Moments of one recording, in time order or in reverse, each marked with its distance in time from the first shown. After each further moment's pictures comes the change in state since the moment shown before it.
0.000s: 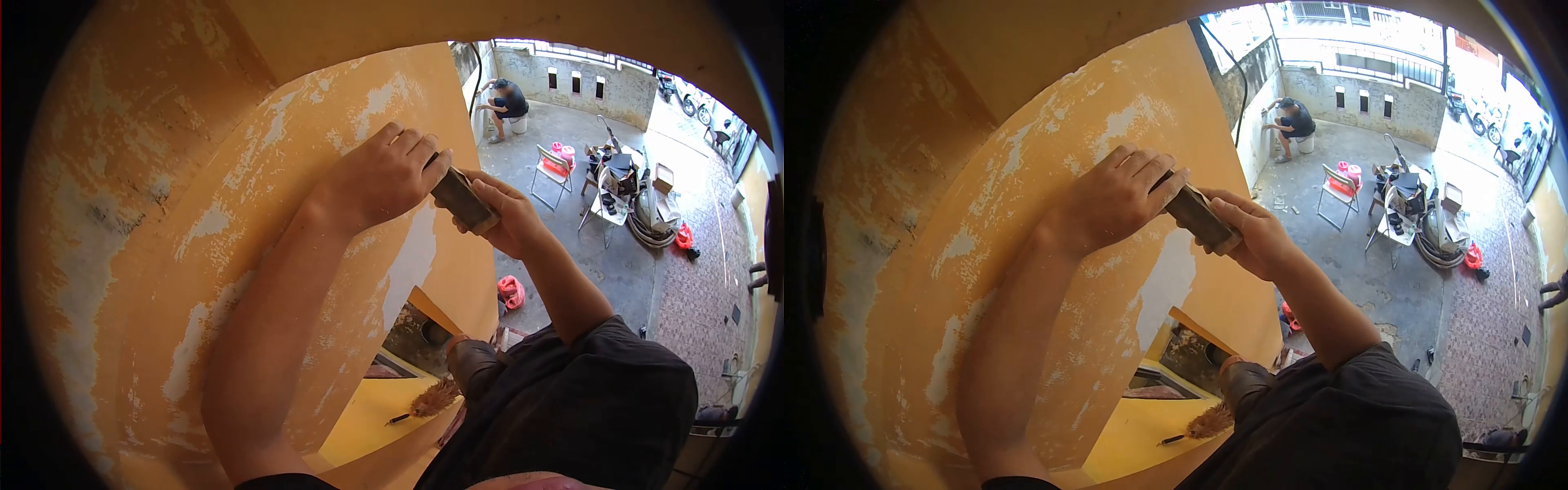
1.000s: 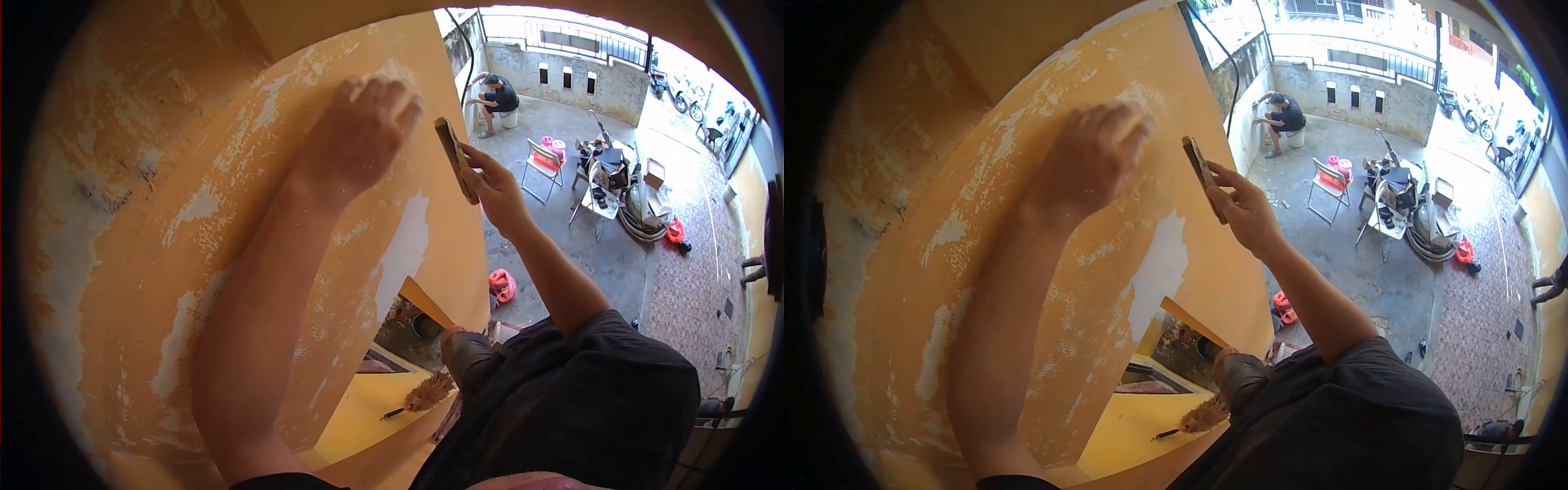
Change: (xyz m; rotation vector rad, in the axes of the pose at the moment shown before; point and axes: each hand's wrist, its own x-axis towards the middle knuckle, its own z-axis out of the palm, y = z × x) left_hand 0.002 -0.012 -0.005 0.113 0.037 -0.318; right_hand 0.018 0.027 -0.033 -0.652 0.347 -0.315
